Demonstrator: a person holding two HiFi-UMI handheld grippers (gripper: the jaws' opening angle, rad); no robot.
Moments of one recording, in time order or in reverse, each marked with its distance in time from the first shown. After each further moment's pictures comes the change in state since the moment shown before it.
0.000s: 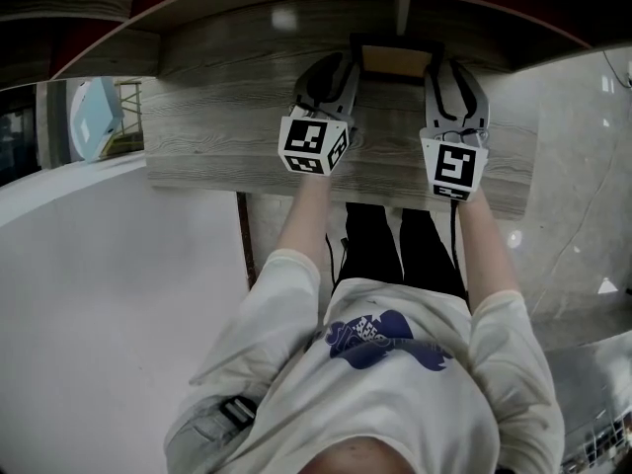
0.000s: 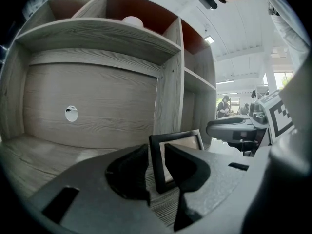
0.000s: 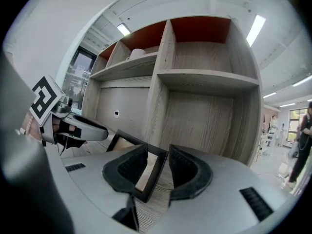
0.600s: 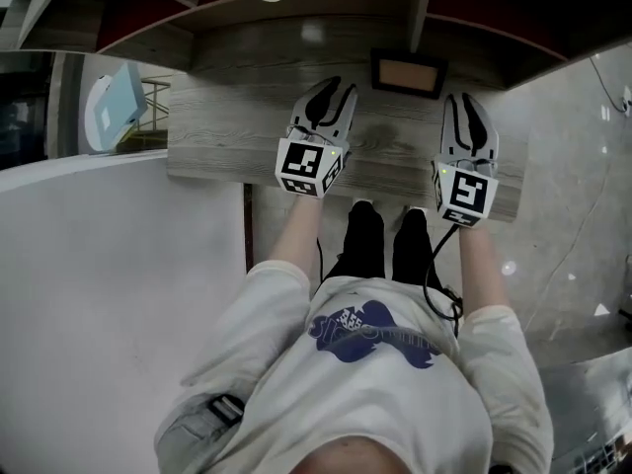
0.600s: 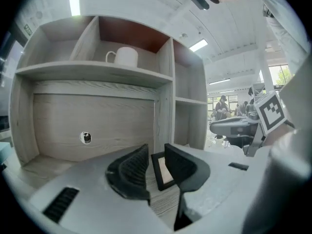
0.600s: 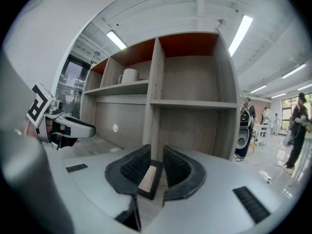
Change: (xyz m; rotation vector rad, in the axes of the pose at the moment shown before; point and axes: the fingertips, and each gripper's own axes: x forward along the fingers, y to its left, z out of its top) left arm -0.078 -0.005 0.061 0.064 -0.033 0.015; right arm -0.061 -0.008 0.054 0.092 -0.023 -0.050
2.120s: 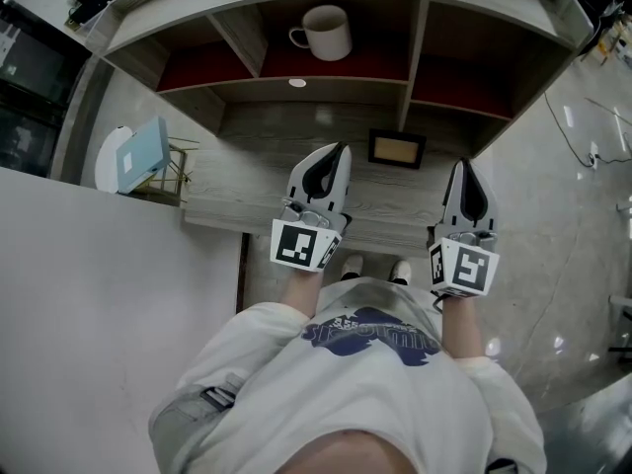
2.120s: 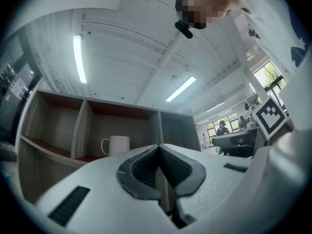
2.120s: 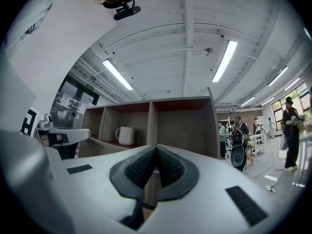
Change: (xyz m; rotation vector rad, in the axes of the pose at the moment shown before) left arm -0.119 -0.047 0.209 0.102 -0.440 0.023; right arm -0.114 -0.008 0.196 0.061 -0.284 -0.072
